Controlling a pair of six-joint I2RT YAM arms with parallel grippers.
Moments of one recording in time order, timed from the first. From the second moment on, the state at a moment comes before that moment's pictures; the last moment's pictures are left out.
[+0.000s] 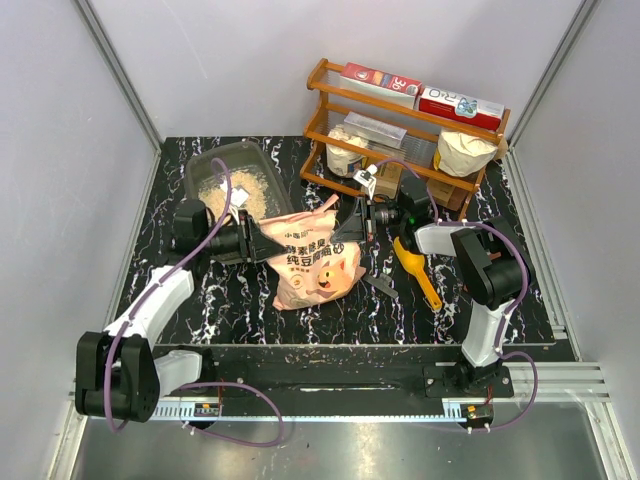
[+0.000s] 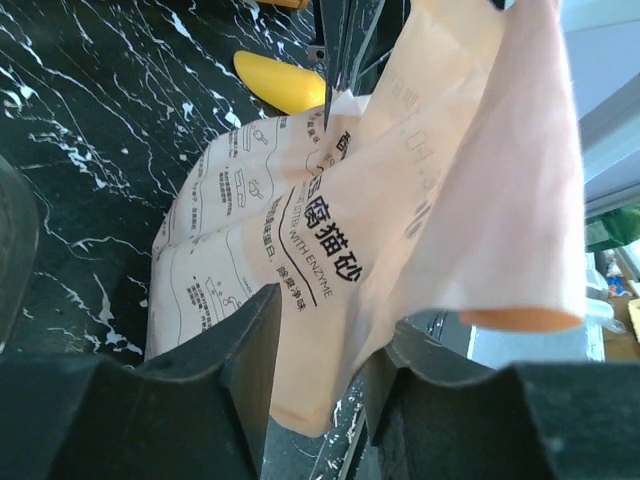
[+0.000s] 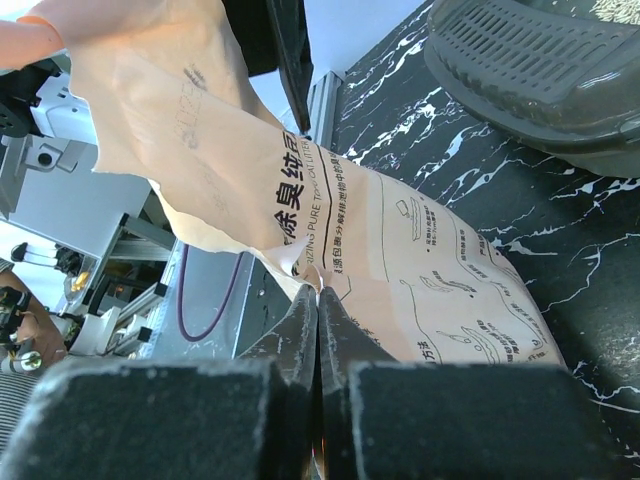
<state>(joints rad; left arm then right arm) -0.11 1.14 0.67 0.07 1.07 -0.30 0.38 1.89 0.95 0.97 -1.33 0.81</state>
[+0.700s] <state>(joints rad) -0.02 1.39 0.81 -0.21 1.27 -0.48 0.36 1.88 1.10 0.41 -1.35 0.75</state>
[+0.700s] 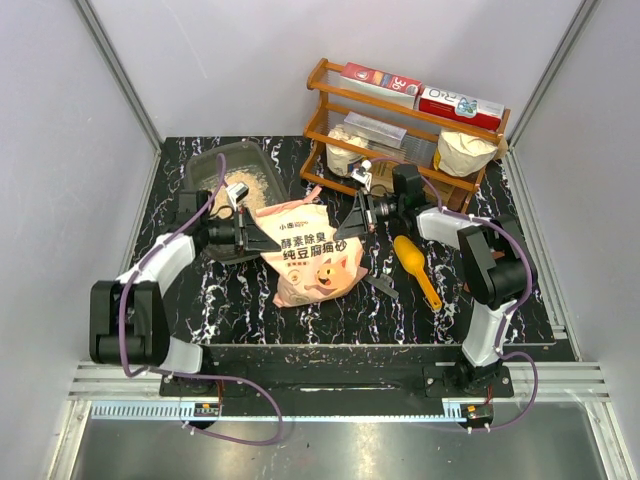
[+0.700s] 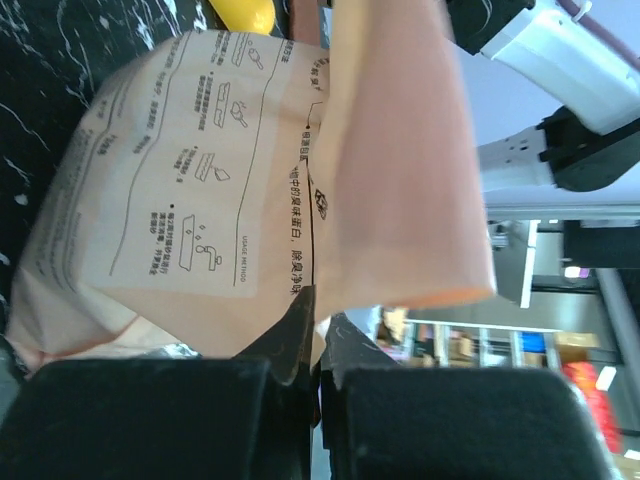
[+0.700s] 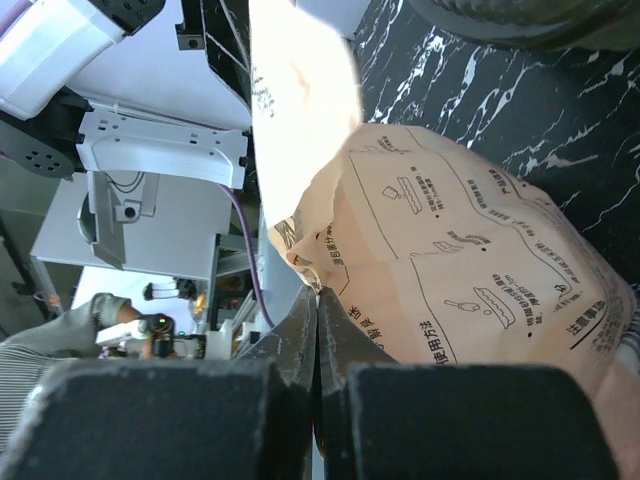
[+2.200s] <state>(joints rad) 0.06 1.27 1.04 -1.04 0.88 0.15 0.34 1.95 1.17 0.14 -1.40 1.07</state>
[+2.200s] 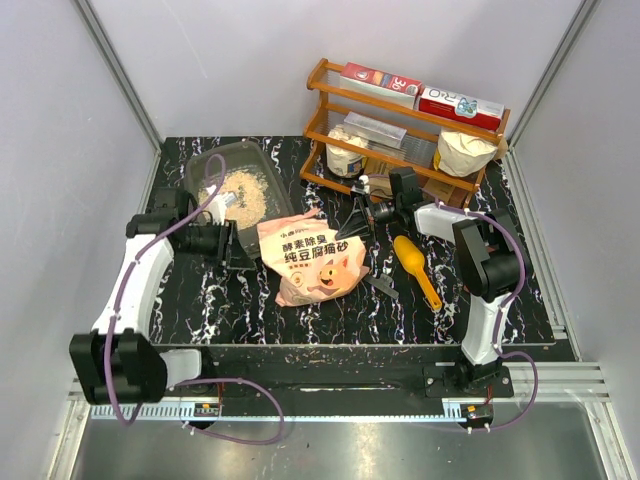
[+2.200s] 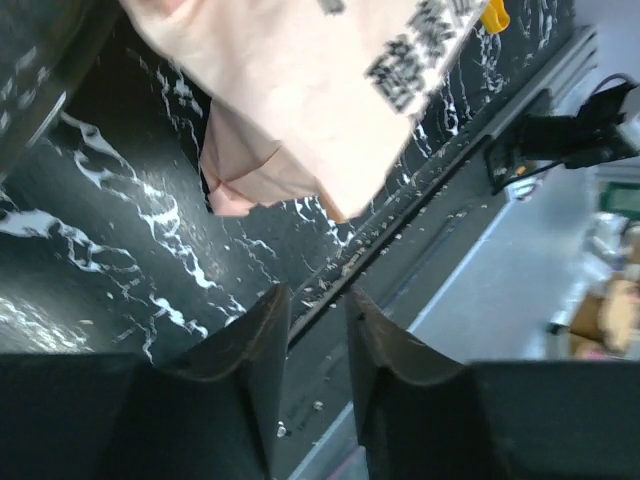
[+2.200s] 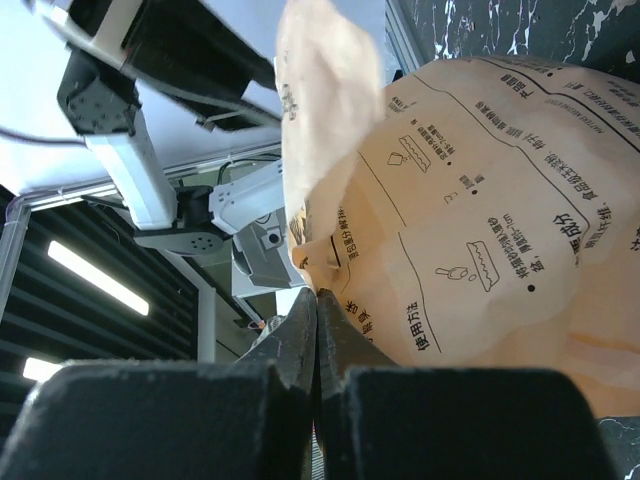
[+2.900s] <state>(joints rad) -0.54 1.26 1.10 -0.65 0.60 0.80 0.34 1.95 1.17 0.15 -1.40 1.08</state>
